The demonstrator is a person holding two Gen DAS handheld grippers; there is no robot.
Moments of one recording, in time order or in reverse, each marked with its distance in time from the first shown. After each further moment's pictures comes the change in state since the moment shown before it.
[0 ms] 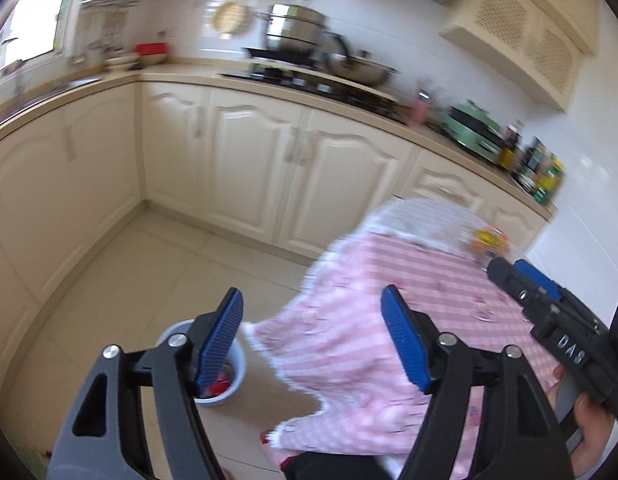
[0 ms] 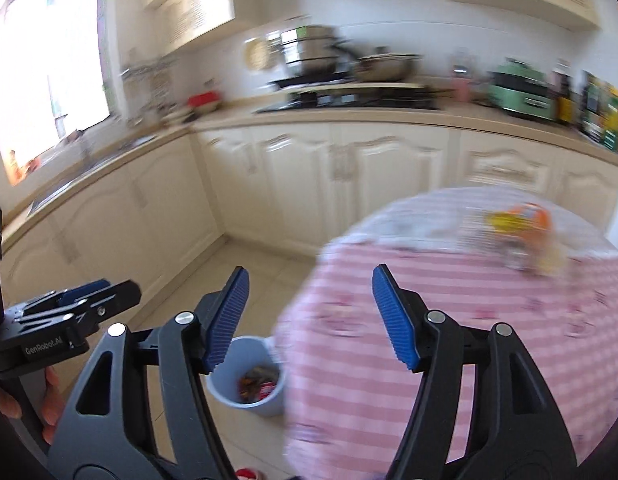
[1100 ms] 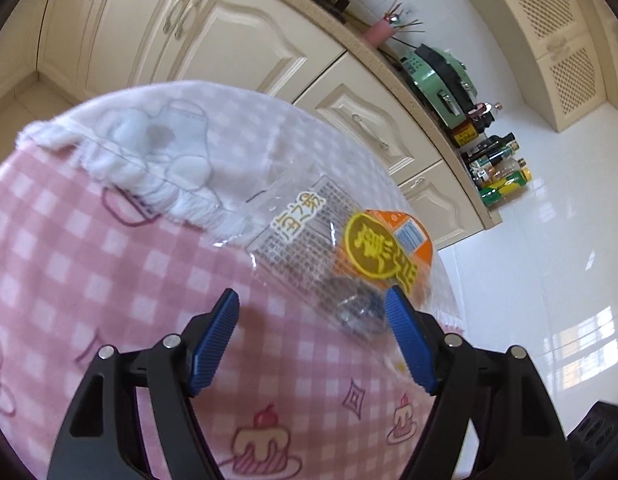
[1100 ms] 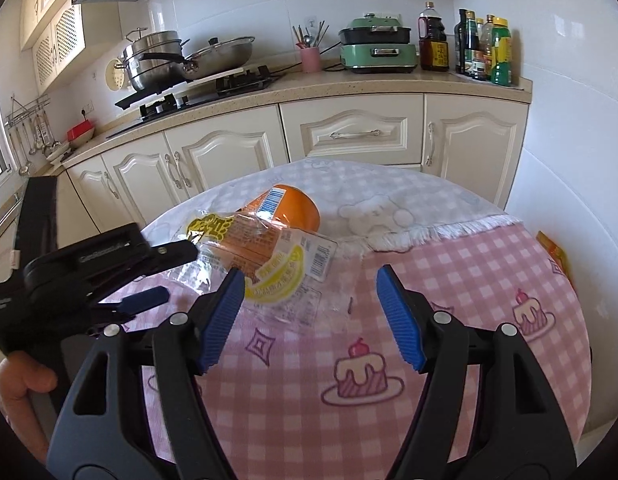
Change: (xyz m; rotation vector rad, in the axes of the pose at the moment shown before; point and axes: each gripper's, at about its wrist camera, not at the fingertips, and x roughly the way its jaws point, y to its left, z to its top) left arm 0.265 -0.194 0.014 -0.334 0.312 -0.342; right arm 0.034 -0.221 0.004 0.170 0.062 -0.264
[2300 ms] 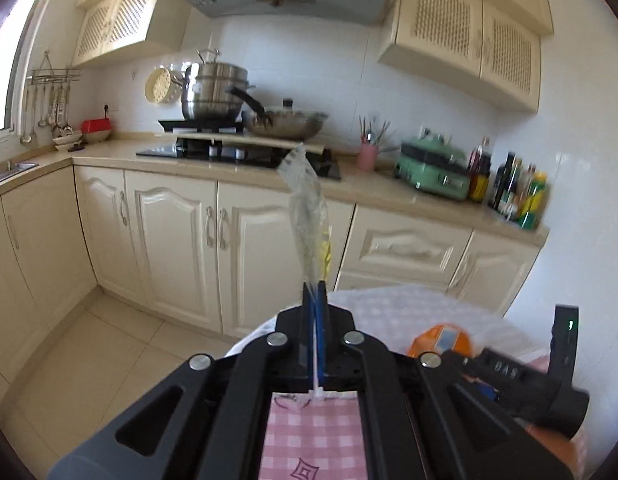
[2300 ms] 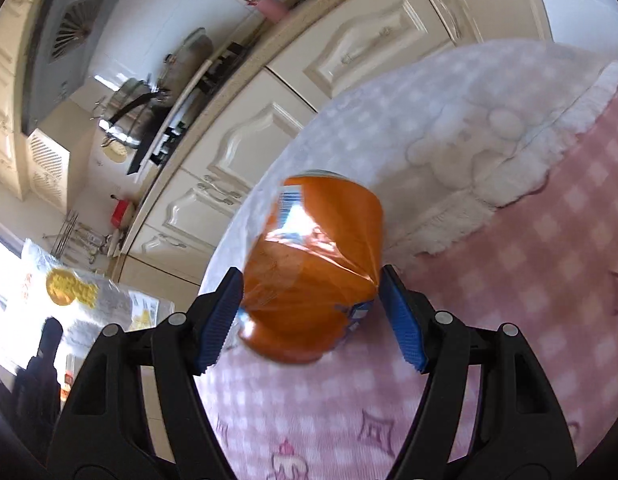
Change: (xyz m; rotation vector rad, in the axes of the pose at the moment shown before) left arm -0.127 -0.050 0.025 0.489 -0.523 0.312; right arm 0.122 -0.021 0.017 0.585 0.244 0.314
